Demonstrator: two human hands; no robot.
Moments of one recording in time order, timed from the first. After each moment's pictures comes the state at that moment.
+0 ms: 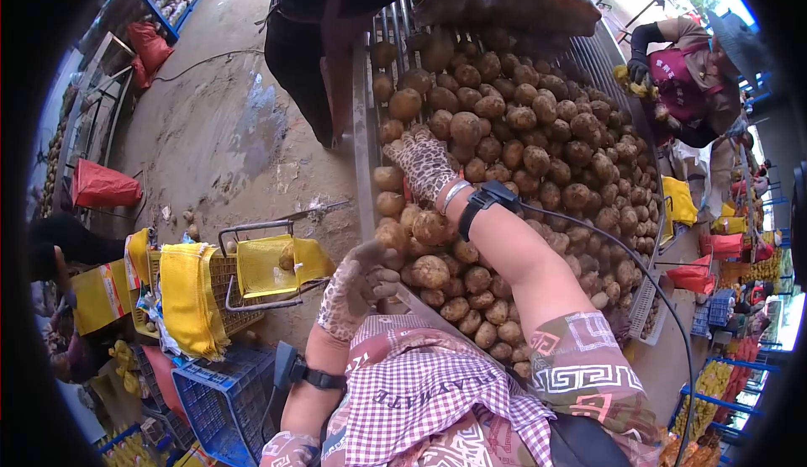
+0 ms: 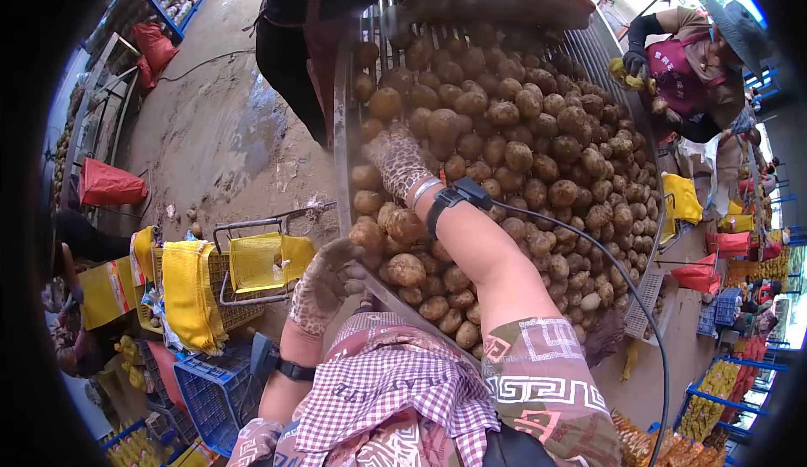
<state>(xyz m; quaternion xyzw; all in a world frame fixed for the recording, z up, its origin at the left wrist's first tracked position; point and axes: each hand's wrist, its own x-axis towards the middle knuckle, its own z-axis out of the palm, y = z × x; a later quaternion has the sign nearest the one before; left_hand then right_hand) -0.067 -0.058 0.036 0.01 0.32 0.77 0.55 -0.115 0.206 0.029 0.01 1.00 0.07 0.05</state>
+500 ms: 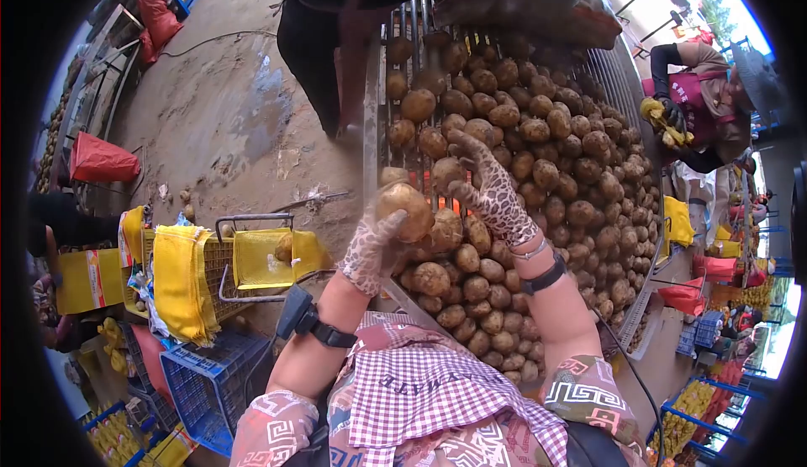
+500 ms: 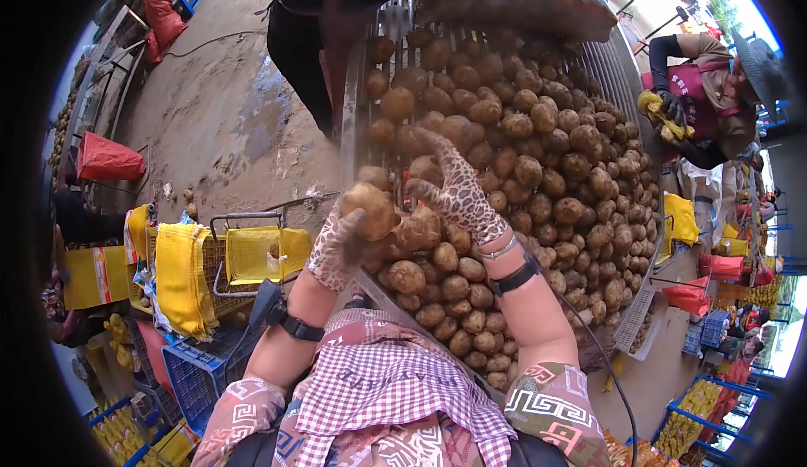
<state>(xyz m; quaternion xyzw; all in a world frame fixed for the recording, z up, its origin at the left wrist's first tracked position) -0.107 0.021 0.043 0.03 0.34 0.82 0.47 -0.043 0.247 0.062 0.06 0.82 -0.55 -0.11</state>
